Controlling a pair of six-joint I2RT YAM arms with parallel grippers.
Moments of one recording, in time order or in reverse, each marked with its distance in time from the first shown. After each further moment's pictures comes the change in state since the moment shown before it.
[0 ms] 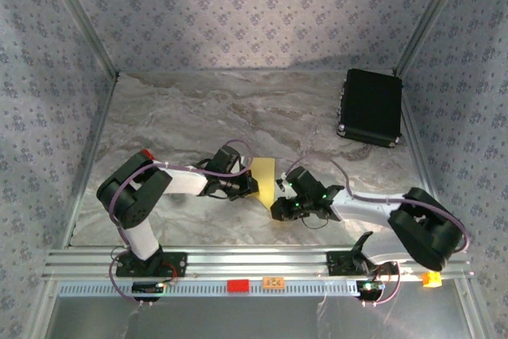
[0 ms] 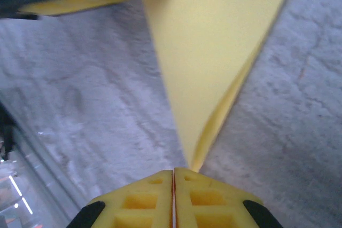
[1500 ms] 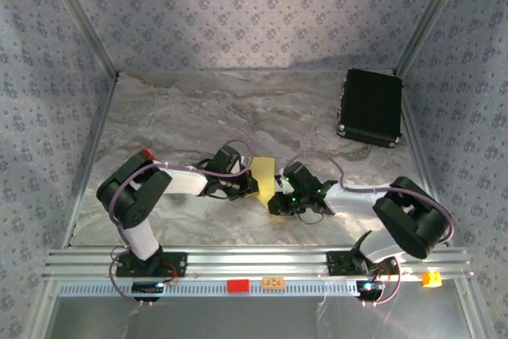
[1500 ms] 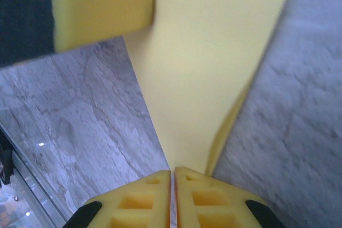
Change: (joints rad) left arm -0.001 0.000 0.000 0.000 -0.011 0.007; right arm -0.036 0.128 0.018 0.067 -0.010 0.026
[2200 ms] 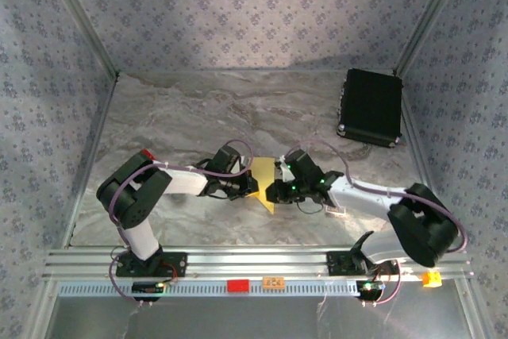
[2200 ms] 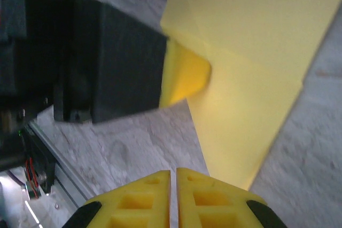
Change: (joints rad) left arm 0.000 0.000 0.000 0.000 0.000 0.000; right arm -0.042 -0.032 0.140 -0.100 -0.013 -0.011
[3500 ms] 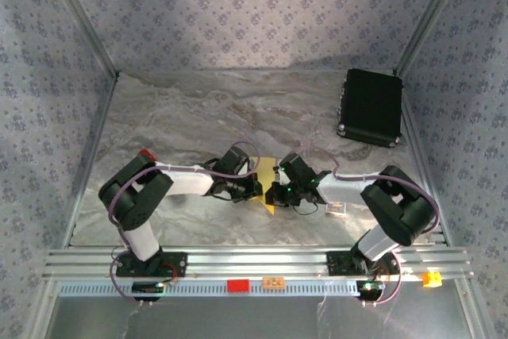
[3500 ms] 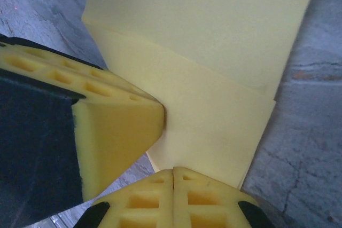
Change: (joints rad) left arm -0.068 -0.002 0.066 -0.129 -0.054 -0.012; right arm -0.009 0.163 -0.018 0.086 -0.005 0.064
